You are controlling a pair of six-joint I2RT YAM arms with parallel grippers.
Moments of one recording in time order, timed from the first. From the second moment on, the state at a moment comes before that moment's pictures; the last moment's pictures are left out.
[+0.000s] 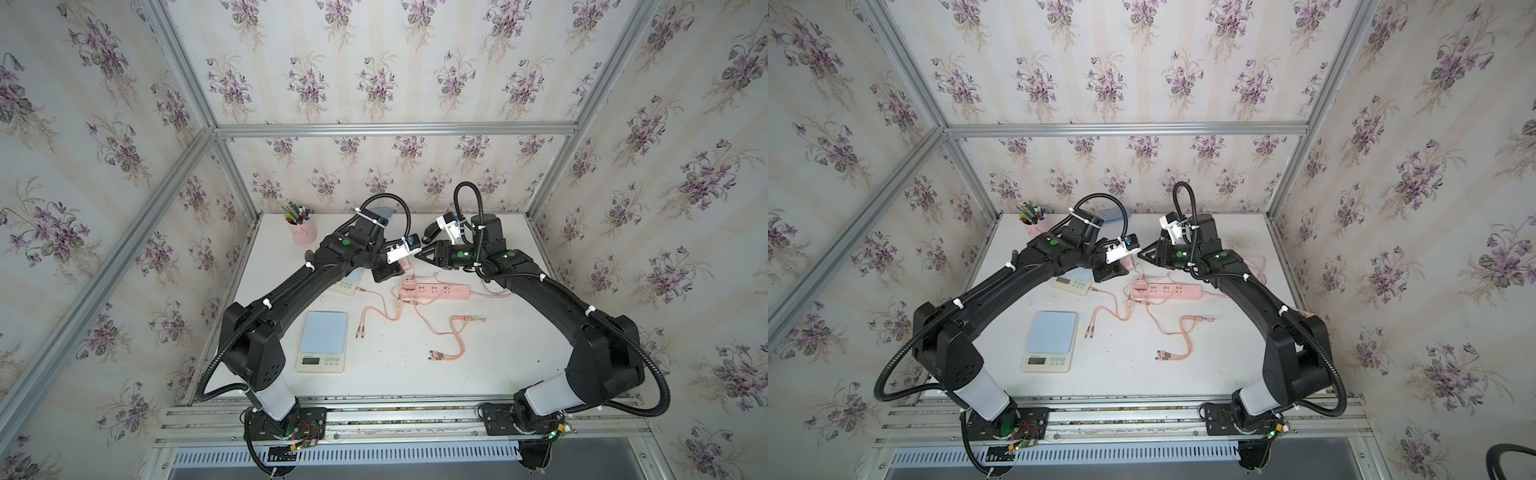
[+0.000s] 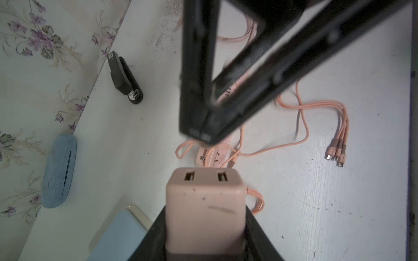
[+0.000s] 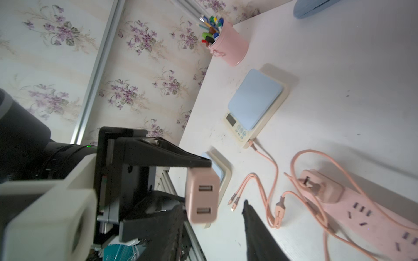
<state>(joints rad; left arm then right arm) -0.59 1.69 1.57 -0.73 0.30 0.65 0.38 1.53 1.19 -0.25 -0.83 0.57</state>
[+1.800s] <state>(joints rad) -0.68 1.66 1.23 -0.59 0.14 -0.09 0.24 1.85 1.26 -0.62 0.04 -0.14</state>
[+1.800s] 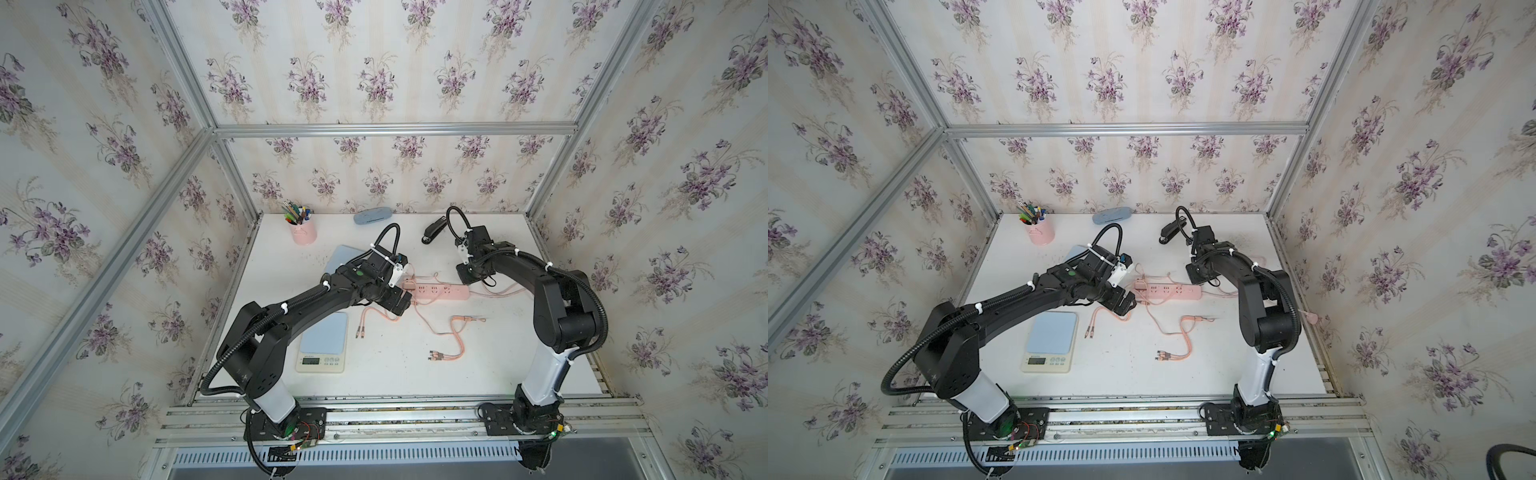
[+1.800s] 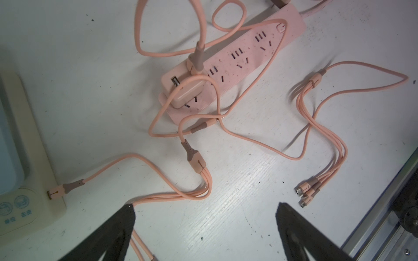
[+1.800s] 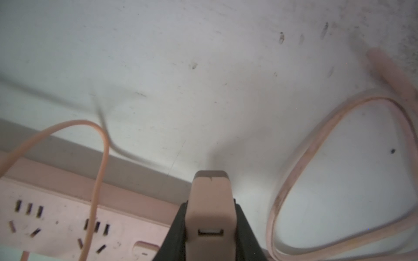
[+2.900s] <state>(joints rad) -0.64 1.77 1.24 -0.46 0.37 -0.32 0.57 1.65 1.26 -0.78 -0.12 -0.47</state>
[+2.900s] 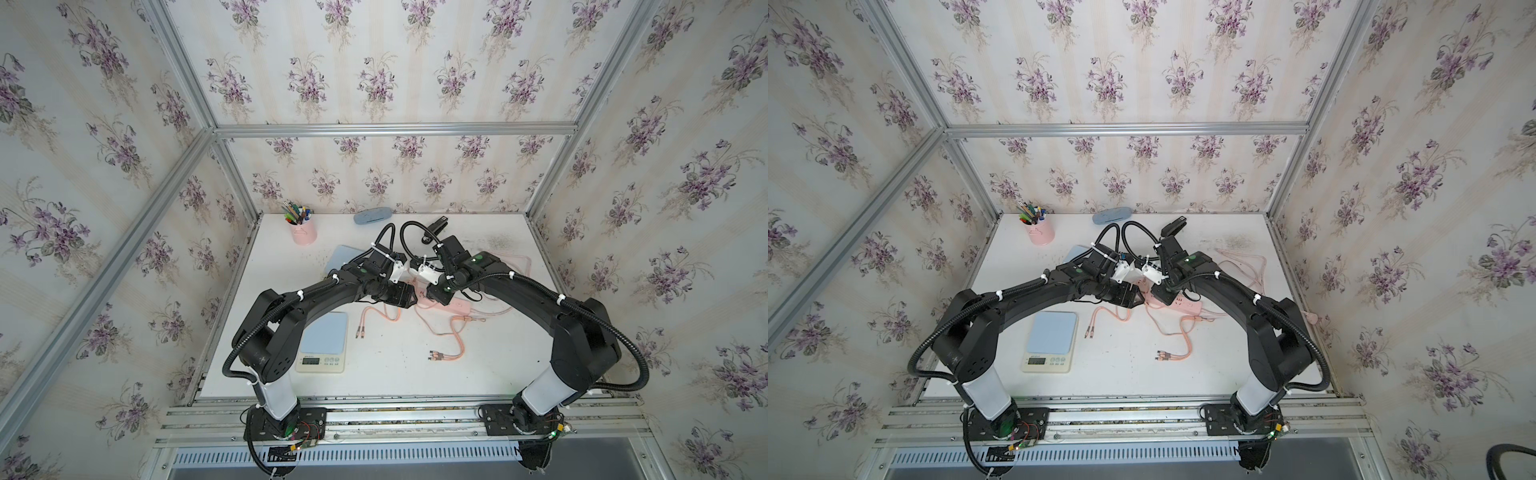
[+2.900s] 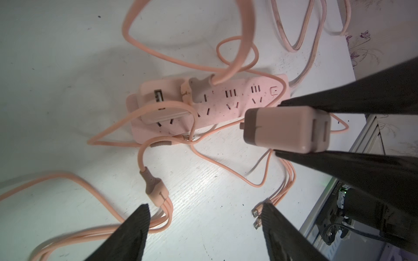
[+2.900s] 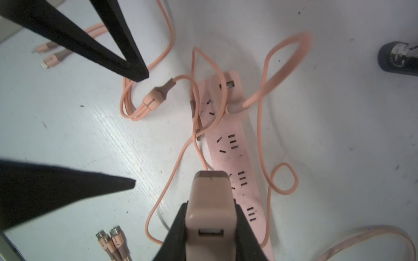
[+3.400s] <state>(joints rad) -0.64 1.78 1.19 -0.44 0.42 -0.34 0.48 1.82 1.37 -0.83 -0.12 -0.61</state>
